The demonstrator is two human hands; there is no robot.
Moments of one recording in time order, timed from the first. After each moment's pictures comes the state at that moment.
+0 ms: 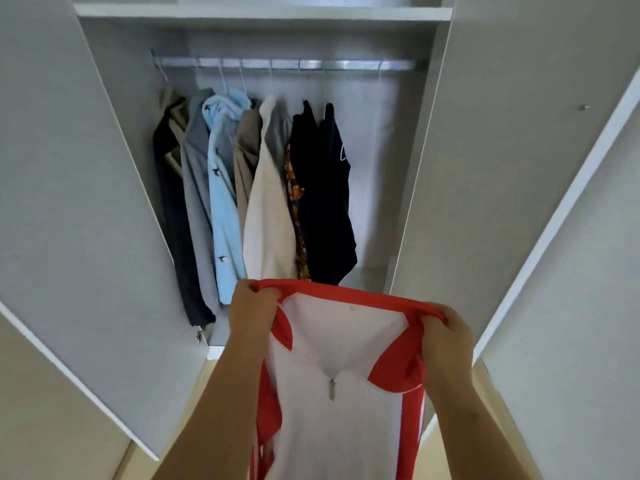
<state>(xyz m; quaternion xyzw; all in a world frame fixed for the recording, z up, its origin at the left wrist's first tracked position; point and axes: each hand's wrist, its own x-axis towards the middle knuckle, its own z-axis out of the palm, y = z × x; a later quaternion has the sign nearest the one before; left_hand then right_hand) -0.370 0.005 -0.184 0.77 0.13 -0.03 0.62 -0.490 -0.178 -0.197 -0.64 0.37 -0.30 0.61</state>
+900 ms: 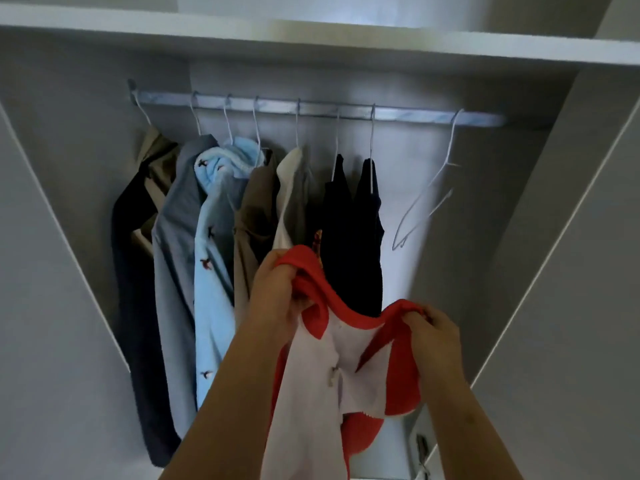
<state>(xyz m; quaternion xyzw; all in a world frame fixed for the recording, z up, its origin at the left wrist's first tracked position) -0.045 -0.070 -0.104 0.50 0.01 -0.09 0.86 -0.126 -0.226 -0.159 -0.67 0.29 -0.28 0.62</state>
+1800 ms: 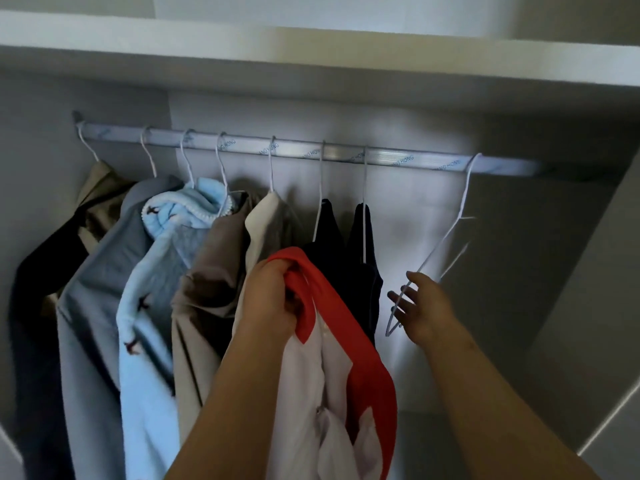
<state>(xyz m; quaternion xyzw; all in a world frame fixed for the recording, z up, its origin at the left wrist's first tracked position) 0.104 -0.177 -0.085 0.43 0.08 -0.05 0.90 0.075 -0.362 -0.106 -0.47 0.27 -0.17 0.82</state>
